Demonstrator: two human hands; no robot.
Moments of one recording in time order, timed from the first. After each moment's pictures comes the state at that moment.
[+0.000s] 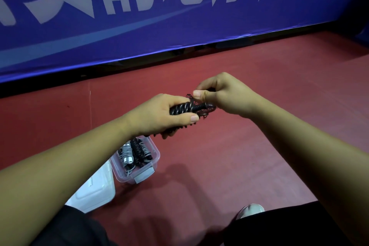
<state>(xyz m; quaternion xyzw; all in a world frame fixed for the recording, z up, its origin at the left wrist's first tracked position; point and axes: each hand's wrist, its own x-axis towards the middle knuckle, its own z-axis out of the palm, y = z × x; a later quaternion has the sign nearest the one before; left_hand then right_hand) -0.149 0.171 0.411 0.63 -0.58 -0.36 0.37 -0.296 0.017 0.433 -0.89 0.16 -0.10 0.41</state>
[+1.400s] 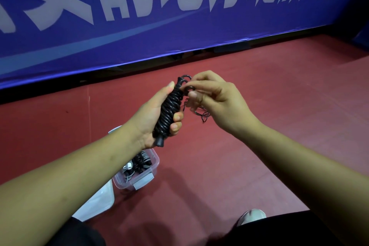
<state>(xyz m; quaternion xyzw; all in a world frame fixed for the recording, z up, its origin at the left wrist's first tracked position) -0.157 0.156 0.399 0.47 -0.20 -0.59 0.62 -0.294 0.044 0.419 -0.82 0.09 -0.30 0.47</state>
